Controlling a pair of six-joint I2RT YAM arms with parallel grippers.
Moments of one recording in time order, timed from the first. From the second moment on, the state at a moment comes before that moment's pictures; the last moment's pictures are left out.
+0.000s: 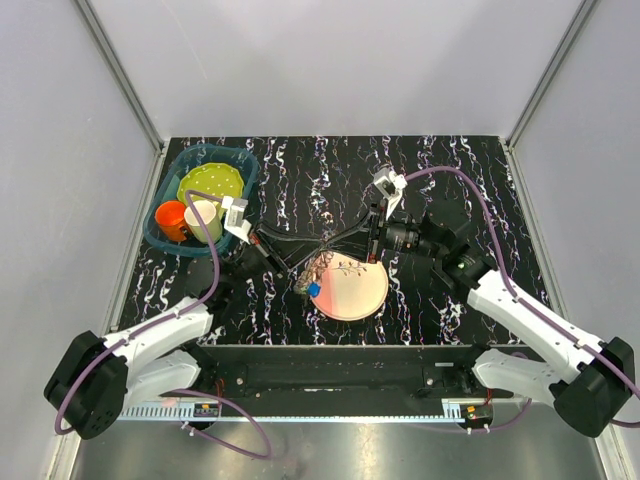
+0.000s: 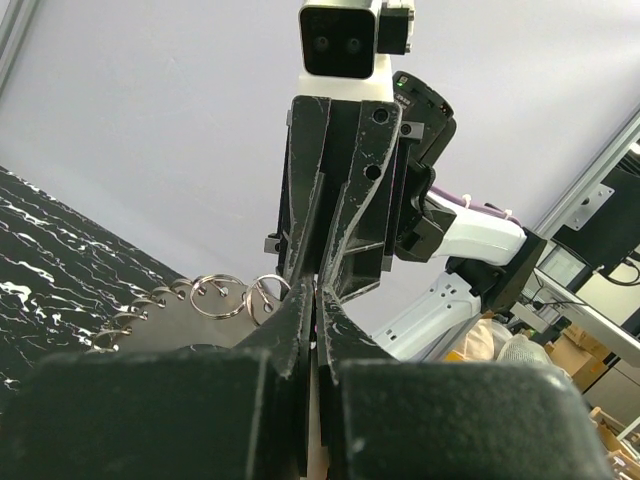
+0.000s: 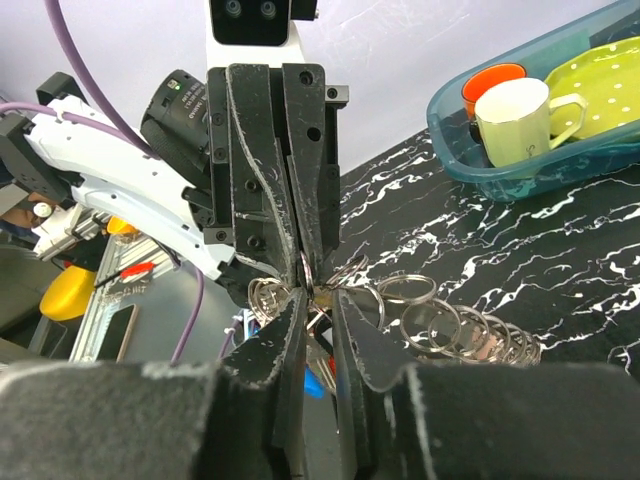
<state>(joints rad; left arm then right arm) -0.65 1.03 0.41 1.18 0.51 -0.97 0.67 1.07 0.89 0.24 -0.69 0.51</state>
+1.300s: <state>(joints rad) -0.57 0.83 0.47 0.84 0.51 -0.74 0.67 1.00 0.97 -0.10 -0.71 0.32</state>
